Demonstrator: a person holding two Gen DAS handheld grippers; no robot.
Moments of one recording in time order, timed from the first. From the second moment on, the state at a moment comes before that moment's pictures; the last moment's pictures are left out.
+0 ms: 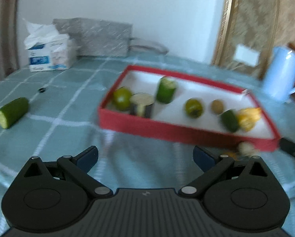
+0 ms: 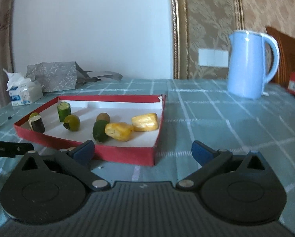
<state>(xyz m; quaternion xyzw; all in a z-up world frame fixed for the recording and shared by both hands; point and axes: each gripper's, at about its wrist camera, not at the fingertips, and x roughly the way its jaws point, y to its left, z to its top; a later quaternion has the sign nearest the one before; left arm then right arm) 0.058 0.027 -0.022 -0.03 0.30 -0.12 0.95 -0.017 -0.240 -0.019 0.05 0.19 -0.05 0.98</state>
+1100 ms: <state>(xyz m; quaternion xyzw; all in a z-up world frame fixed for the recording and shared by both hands) 0.056 -0.044 -0.031 0.07 0.30 -0.17 0.93 -0.021 -0.248 -0.020 0.10 0.20 -0.04 0.97</state>
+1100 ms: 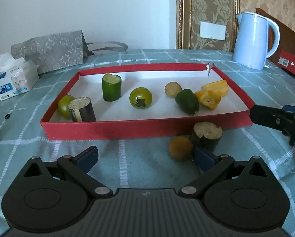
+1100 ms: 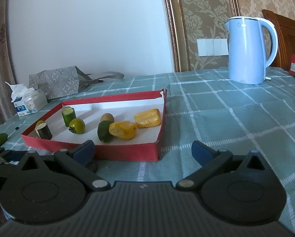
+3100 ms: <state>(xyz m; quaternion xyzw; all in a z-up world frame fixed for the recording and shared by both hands) 0.056 0.001 -0.029 0.05 0.29 -0.13 0.94 0.029 -0.169 -0.033 0.00 0.30 0.03 0.95</state>
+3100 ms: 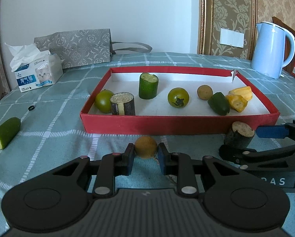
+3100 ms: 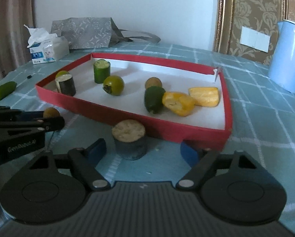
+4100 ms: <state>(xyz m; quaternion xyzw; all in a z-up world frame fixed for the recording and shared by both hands) 0.054 0.001 -0.030 0.05 0.29 -0.13 0.94 0.009 -0.169 -0.027 0.00 0.27 0.05 0.96</state>
